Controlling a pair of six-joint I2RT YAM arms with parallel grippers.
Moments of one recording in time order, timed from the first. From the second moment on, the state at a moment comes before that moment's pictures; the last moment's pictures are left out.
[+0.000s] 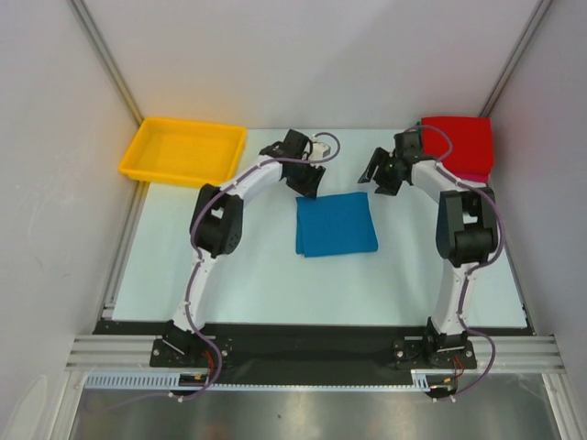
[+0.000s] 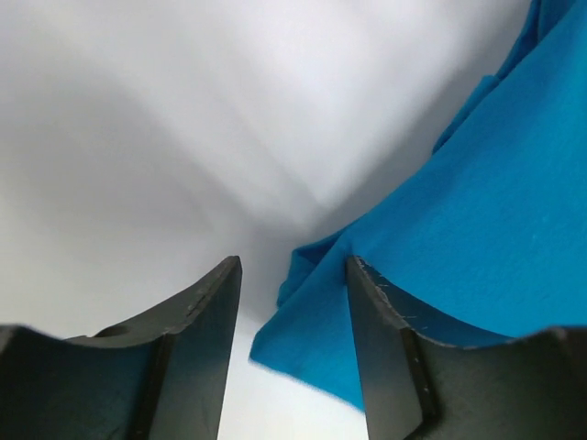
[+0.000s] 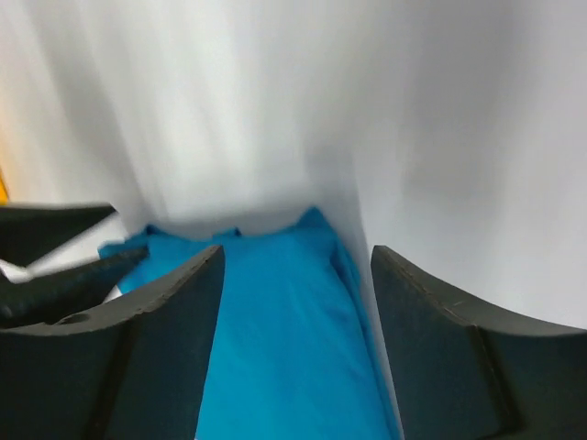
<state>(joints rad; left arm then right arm) -0.50 2.42 2.09 -0.66 0.28 0.12 0.12 2.07 1.53 -0.36 -0.27 0.57</state>
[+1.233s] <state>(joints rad) -0.42 1.79 1.65 -0.70 0.25 0.24 0.08 2.07 1.16 -0.13 -0.80 0.60</state>
